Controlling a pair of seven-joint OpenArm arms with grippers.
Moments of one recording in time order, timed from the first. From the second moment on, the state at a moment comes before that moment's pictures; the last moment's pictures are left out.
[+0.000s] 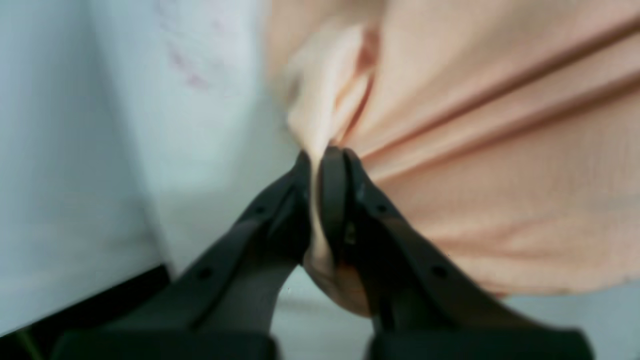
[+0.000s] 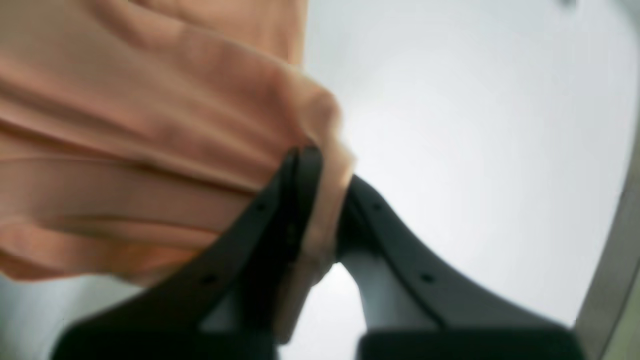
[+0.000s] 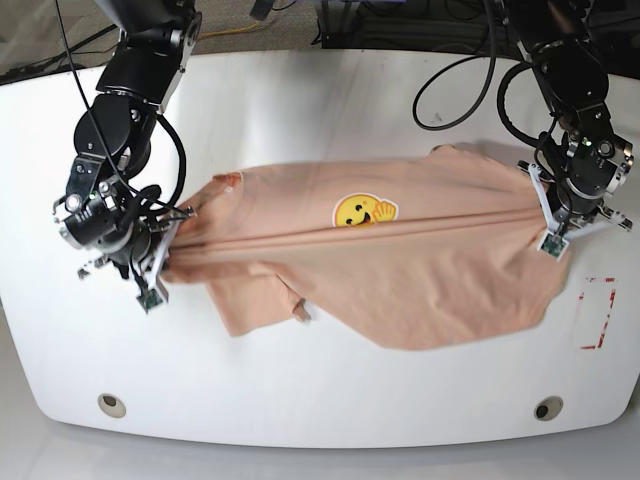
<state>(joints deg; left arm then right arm) 2.6 -12.4 -22.8 113.9 3.5 -43.4 68.5 11.4 8.9 17.7 106.5 12.2 41.2 -82.1</state>
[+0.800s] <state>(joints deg) 13.7 -12.4 -22.7 113.8 5.0 -43.4 69.1 -0.8 4.8 28.5 106.5 10.7 41.0 -82.2</state>
